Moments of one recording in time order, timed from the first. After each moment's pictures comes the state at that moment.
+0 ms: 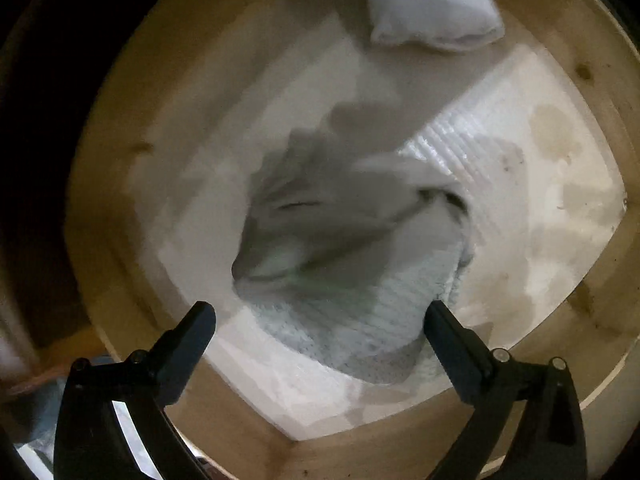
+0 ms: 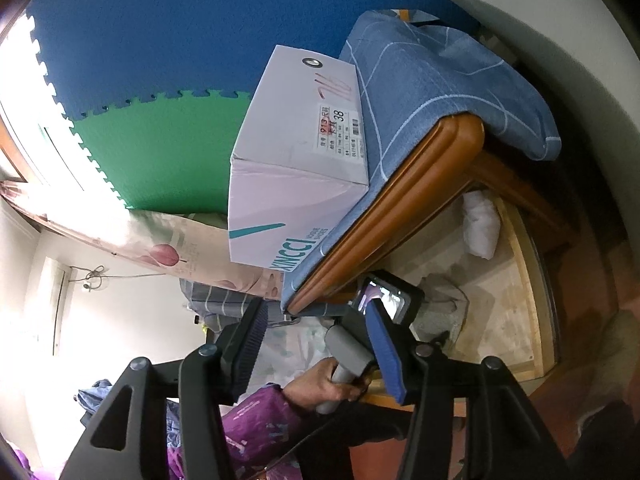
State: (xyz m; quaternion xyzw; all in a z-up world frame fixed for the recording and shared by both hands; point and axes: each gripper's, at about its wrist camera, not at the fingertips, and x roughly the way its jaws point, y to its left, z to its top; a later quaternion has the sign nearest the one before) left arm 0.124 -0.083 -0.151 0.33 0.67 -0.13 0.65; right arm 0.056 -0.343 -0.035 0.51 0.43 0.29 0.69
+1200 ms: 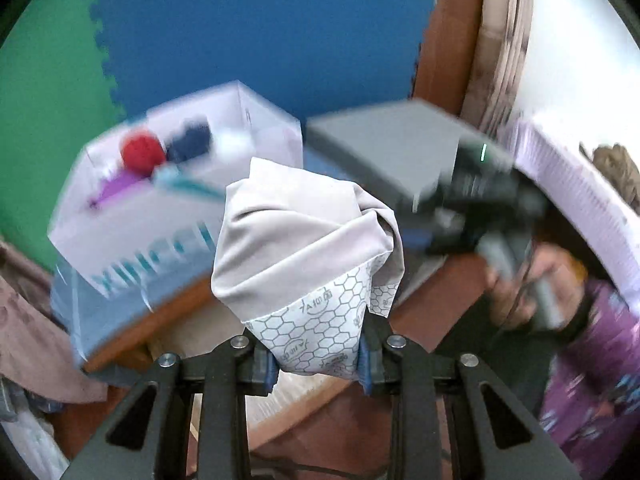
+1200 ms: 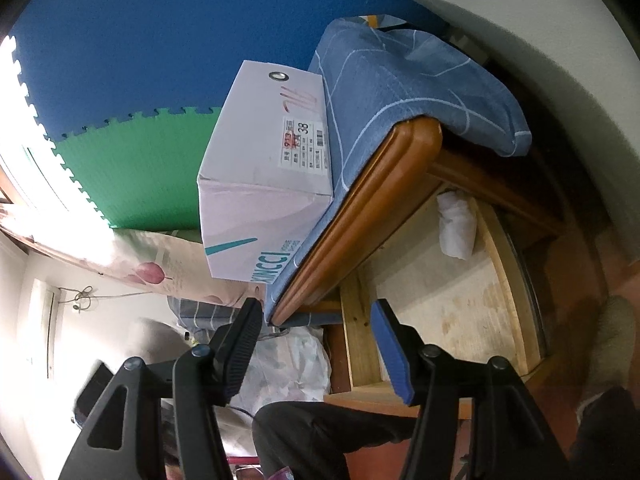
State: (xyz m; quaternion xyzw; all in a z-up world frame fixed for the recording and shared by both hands) left arm 0.024 -0.032 0.121 0.13 0.39 -0.30 0.86; right arm 0.055 -0.352 -0.049 0.52 0.44 0.24 0.69
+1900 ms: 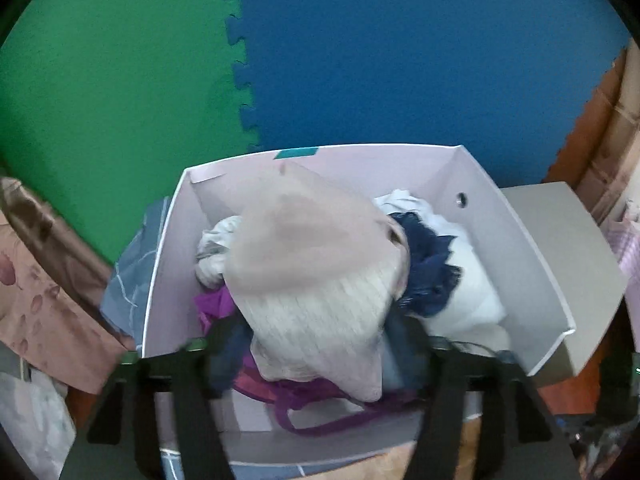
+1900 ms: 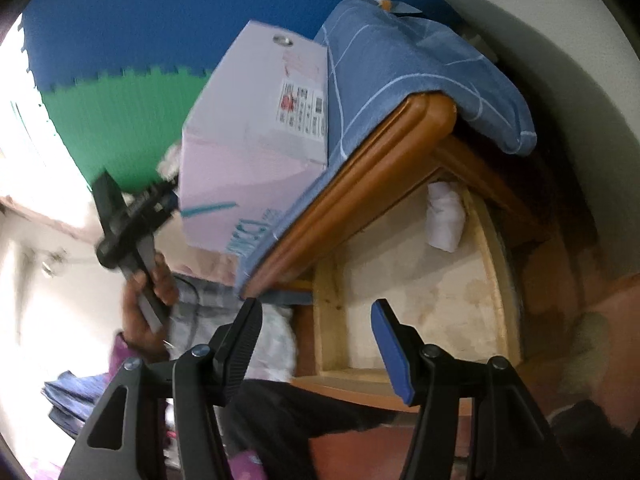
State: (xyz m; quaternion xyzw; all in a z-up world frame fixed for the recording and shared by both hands) left arm 0.231 -0.014 0.154 0.07 0.42 -0.11 0.90; right arm 0.060 -0.326 -0.042 0.43 0.48 0.25 0.72
